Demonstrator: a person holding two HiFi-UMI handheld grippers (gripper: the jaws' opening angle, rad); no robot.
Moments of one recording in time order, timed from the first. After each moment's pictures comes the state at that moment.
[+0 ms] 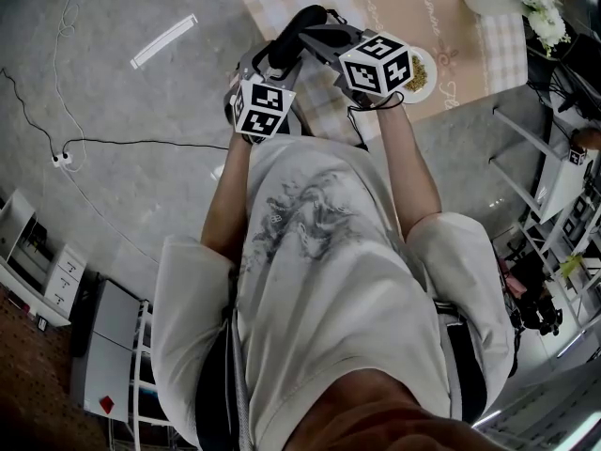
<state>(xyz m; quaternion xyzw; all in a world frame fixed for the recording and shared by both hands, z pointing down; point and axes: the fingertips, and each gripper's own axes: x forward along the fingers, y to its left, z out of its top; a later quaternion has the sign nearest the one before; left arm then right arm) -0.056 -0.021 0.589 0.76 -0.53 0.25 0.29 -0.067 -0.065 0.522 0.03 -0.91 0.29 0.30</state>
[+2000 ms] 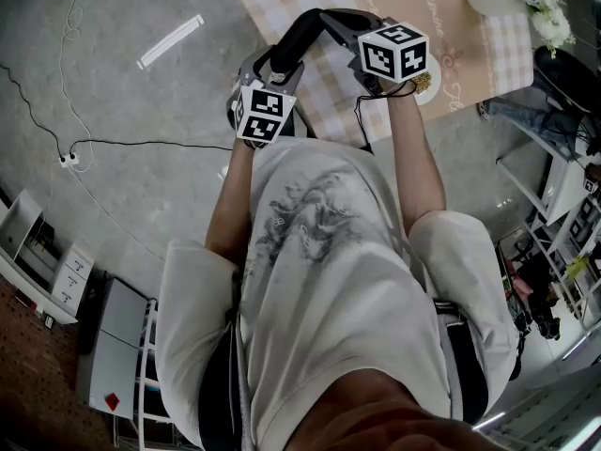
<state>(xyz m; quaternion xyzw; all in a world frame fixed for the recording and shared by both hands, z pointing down) -0.057 -0.021 0.589 0.76 -0.53 0.25 0.30 -0.050 -0.127 0.528 0.10 -0.91 0.29 0.29</state>
